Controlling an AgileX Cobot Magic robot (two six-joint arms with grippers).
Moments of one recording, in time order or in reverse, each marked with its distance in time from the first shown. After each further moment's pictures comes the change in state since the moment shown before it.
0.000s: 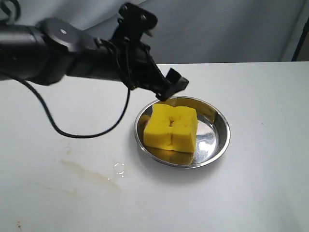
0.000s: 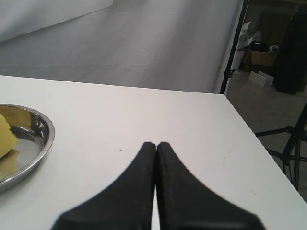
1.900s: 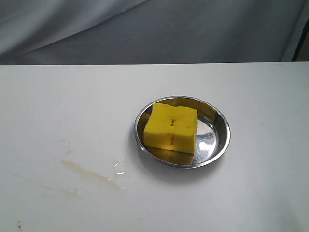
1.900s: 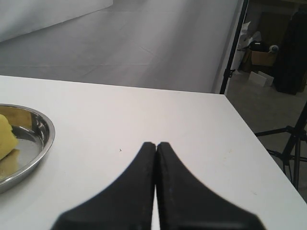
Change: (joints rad) left arm 0.474 -1.679 0.605 0.898 0.425 -0.906; right arm 0.000 0.000 0.000 0.000 0.000 0.000
